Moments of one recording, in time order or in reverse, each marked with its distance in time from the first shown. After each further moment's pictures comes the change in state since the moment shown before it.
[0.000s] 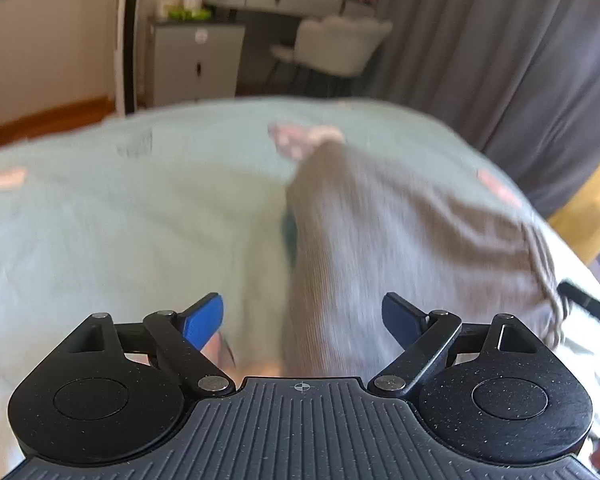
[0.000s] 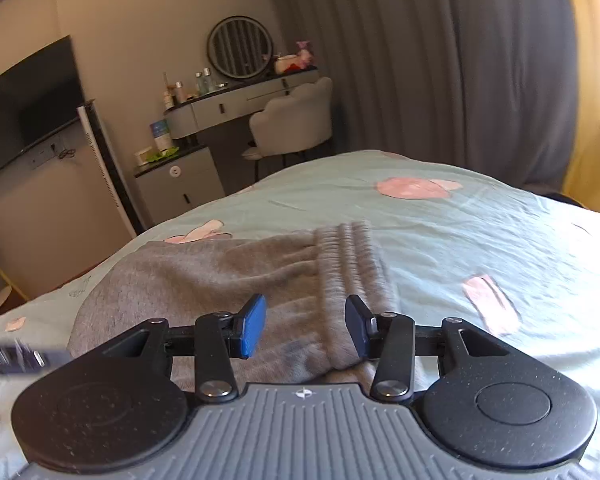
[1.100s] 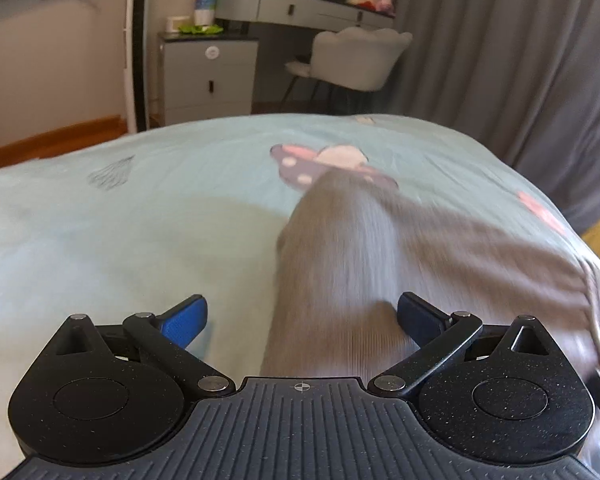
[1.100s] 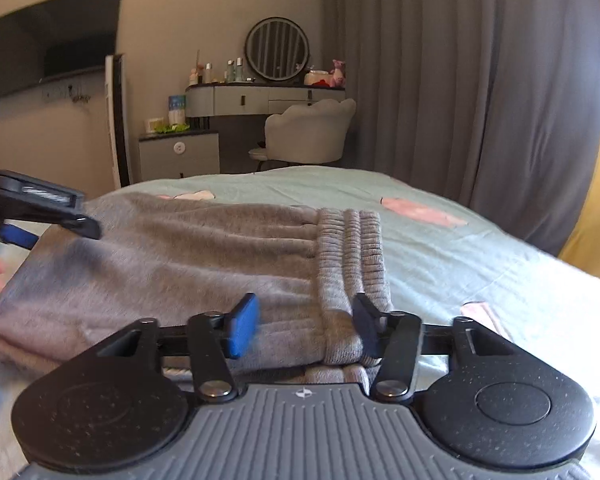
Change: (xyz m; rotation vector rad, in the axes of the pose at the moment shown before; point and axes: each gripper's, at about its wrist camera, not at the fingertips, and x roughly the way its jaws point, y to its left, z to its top) left arm 0.066 -0.017 0.010 0.009 -0.048 0.077; right arm 0.020 0.013 -0.040 -0.275 -0.070 -0.060
